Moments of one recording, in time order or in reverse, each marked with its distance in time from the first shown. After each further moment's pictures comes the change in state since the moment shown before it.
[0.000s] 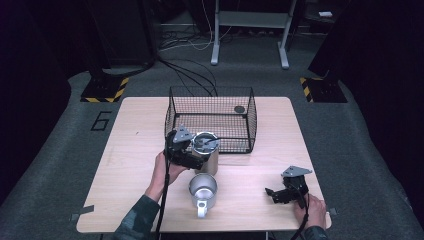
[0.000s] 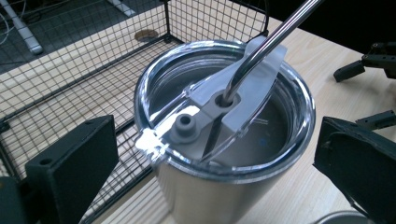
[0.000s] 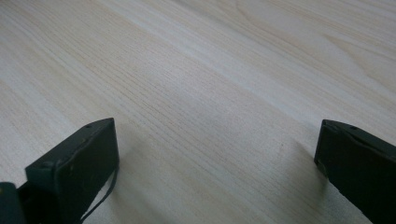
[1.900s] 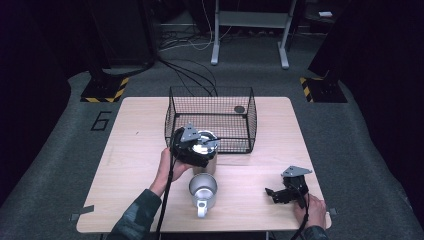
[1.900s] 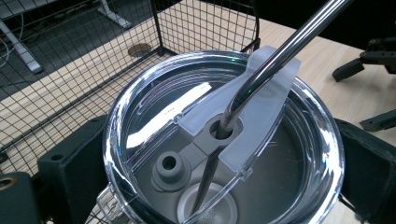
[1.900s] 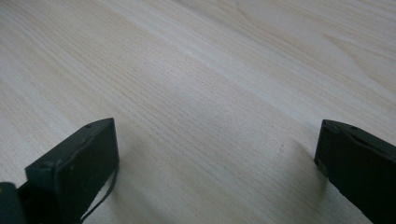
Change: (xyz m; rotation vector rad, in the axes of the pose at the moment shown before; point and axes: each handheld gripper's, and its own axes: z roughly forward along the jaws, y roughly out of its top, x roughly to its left) left arm -0.005 0.011 0.009 -0.011 -0.006 0.082; right arm 0.000 0.000 0.000 0.010 0.005 -0.005
